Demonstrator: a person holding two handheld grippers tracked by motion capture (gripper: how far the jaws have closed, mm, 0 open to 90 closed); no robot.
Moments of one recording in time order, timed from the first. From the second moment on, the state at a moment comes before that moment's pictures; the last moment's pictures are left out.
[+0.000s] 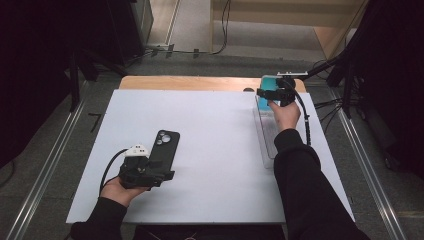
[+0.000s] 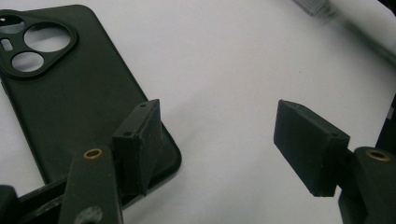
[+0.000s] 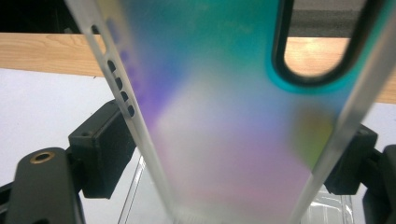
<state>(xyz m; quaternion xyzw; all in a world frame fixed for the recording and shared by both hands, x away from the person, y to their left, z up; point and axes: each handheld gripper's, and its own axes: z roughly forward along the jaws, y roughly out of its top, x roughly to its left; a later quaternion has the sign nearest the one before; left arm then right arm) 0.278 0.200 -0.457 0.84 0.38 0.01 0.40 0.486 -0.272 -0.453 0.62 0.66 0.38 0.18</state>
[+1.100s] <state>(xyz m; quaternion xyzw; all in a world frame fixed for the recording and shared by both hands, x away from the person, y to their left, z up) 0.280 0.199 -0.458 0.84 0.38 0.01 0.40 0.469 -0.274 -0.432 0.61 0.68 0.38 0.16</state>
